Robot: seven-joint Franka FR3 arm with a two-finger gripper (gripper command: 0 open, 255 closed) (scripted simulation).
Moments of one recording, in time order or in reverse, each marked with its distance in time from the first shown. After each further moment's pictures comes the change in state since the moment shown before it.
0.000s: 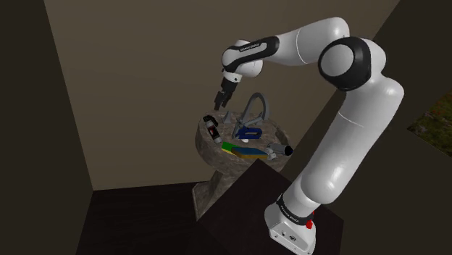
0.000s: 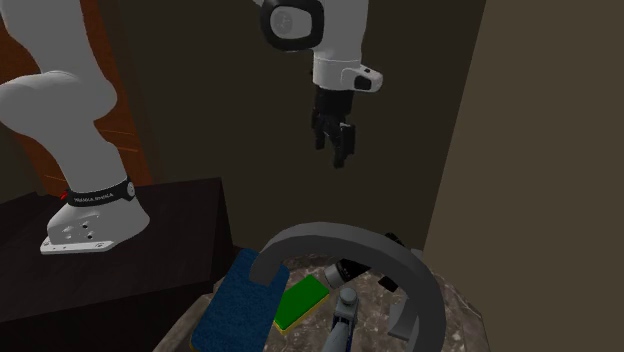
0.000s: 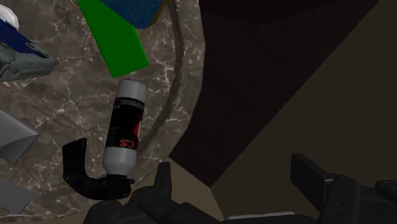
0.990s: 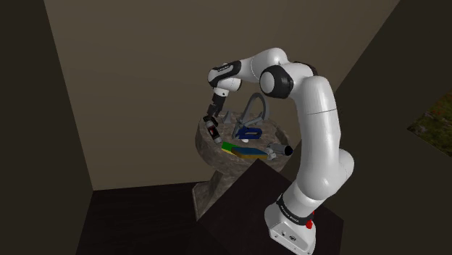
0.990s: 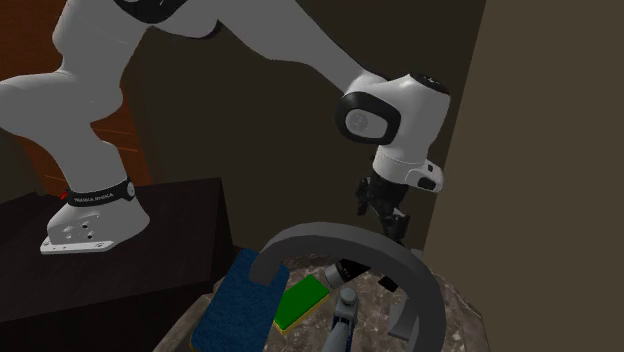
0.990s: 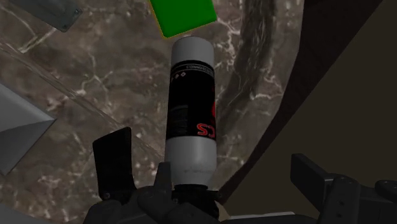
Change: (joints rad) arm -0.158 0.611 0.031 0.536 0.137 -0.067 -0.146
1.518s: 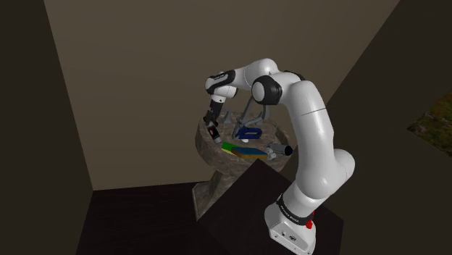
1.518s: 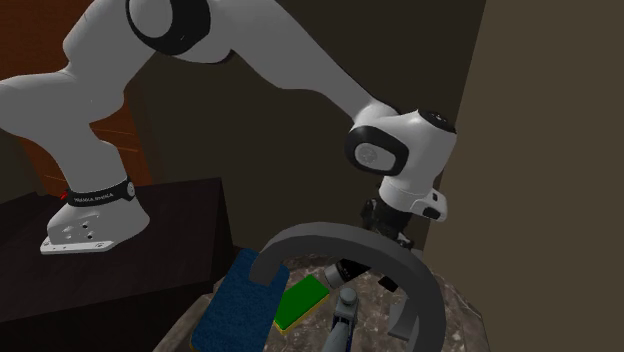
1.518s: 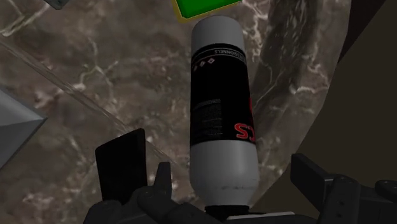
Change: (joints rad) arm -0.033 0.159 0.018 0.136 0.016 0.004 -0.010
